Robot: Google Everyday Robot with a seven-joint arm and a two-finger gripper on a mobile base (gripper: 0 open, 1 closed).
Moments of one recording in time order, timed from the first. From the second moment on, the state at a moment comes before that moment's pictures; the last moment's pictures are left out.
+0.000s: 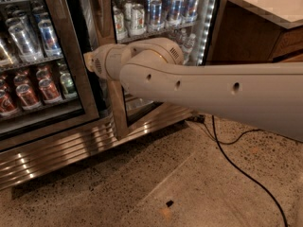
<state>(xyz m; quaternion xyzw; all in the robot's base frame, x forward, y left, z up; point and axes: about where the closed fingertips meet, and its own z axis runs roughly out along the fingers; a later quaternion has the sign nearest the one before) 0.636 0.161 0.906 -0.24 0.78 0.27 0.52</state>
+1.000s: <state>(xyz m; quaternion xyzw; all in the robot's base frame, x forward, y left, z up) 0.659 0.204 0.957 -0.26 0.73 0.29 0.57</state>
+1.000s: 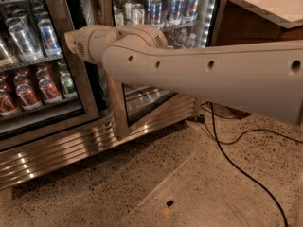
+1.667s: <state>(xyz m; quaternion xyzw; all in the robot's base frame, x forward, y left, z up) 0.650 0.220 0.958 -0.28 0.72 0.28 0.57</state>
